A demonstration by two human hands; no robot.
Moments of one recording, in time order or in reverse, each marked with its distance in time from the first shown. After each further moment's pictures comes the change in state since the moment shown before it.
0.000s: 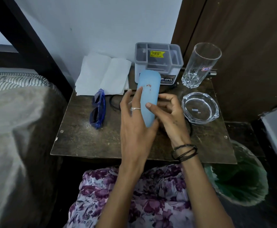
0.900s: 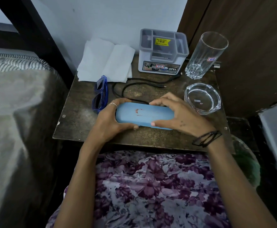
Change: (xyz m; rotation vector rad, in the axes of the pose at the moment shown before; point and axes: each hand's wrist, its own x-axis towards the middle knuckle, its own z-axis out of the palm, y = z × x) left_hand 0.015 -0.088 -0.044 -0.110 -0.436 -0.091; right_hand 0.008 -0.013 -0.044 -0.997 -0.593 -0.214
